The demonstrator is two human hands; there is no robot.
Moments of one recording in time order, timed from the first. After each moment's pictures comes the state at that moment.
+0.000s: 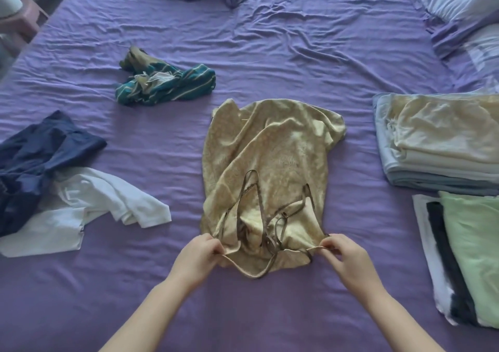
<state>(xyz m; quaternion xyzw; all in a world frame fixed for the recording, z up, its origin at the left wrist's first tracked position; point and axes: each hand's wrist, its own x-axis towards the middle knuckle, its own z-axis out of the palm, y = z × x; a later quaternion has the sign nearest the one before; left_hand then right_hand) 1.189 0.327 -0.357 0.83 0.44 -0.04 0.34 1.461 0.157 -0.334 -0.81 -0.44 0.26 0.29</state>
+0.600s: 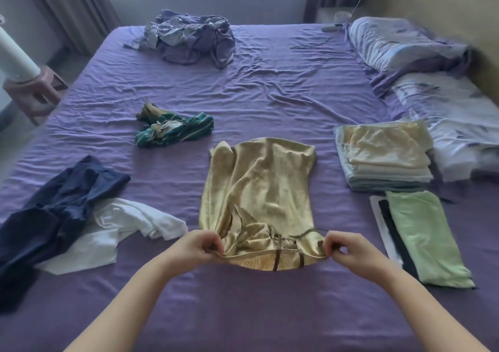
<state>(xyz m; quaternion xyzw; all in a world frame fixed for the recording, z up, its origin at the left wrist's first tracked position) 1.155 0.329 -0.180 0.77 0.33 -0.05 0.55 1.443 0.113 -0.168 -0.74 -0.49 0.36 0.28</state>
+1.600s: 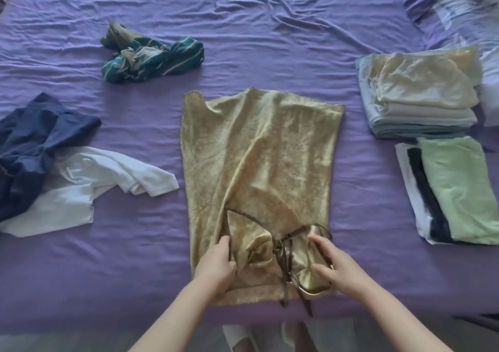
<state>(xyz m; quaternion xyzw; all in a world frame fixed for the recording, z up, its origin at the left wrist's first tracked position) 1.146 0.245 -0.353 0.76 0.48 -0.17 0.40 1.372 0.074 -0.332 -0.78 -0.36 0.48 0.19</state>
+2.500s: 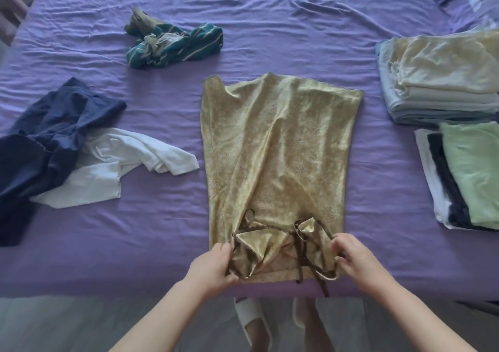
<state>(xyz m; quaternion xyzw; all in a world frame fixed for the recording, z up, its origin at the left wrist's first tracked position) 1.071 0.227 -0.357 0.85 0.36 -0.29 0.26 1.355 0.043 -0.340 -0.79 -0.47 0.36 0.17</state>
